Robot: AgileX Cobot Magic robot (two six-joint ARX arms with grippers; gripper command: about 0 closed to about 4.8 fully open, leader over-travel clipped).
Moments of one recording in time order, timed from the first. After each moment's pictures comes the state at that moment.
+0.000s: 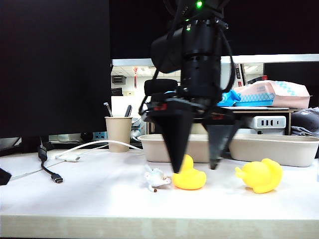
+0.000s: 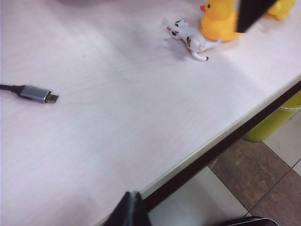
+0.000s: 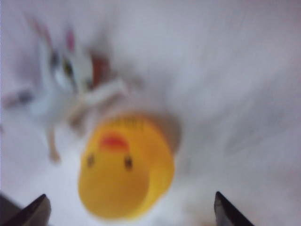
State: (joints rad) left arm -0.69 0.38 0.01 -0.11 0.02 -0.04; right arm 0.68 1.96 1.53 -1.11 -0.11 -0.06
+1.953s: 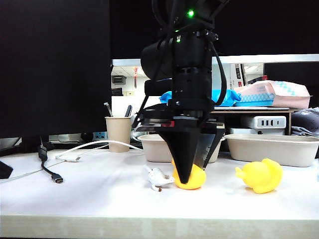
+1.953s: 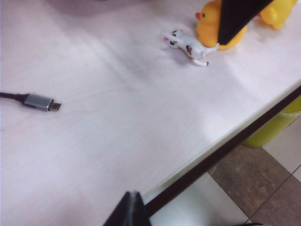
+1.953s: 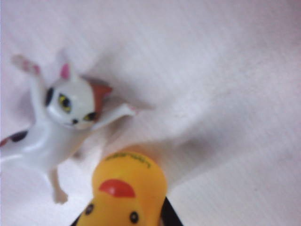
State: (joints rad) left arm -0.69 0.36 0.01 -0.11 0.02 -0.04; right arm 0.71 2.00 1.52 -1.06 -0.05 -0.08
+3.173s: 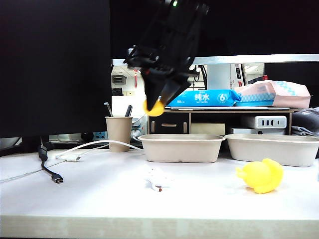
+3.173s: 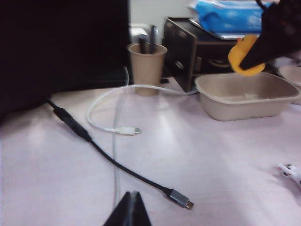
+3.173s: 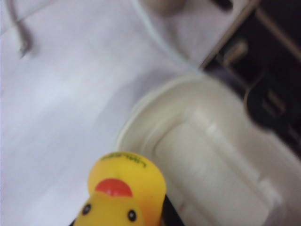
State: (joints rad) left arm -0.32 0.00 0.01 -0.09 0.02 -0.04; right arm 0.62 2.02 1.81 -0.76 -0.02 -0.08
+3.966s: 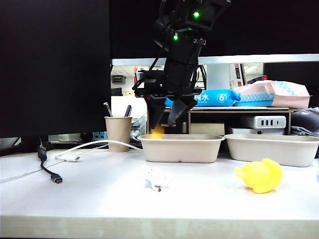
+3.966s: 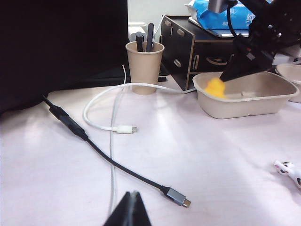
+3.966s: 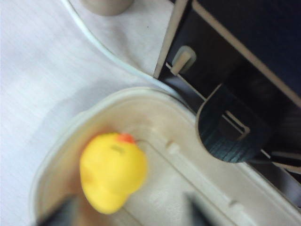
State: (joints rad) left arm -0.32 0.00 0.01 -0.10 0.02 -0.04; right arm 0.58 2.11 1.82 -0.66 0.03 -0.10
